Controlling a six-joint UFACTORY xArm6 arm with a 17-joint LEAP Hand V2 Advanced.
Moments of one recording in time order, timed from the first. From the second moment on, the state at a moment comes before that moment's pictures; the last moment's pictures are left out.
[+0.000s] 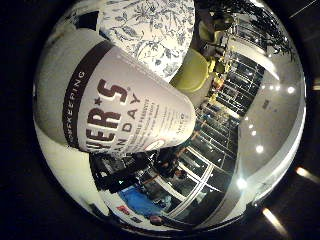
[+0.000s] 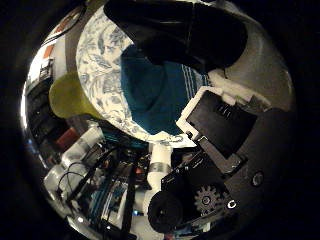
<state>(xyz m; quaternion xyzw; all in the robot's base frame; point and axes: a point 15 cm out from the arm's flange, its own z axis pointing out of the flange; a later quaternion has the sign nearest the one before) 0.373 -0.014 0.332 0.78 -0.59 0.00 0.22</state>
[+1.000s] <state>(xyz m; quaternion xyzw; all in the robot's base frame) 0.406 0.129 0.410 0.79 -0.54 -0.19 -0.23</state>
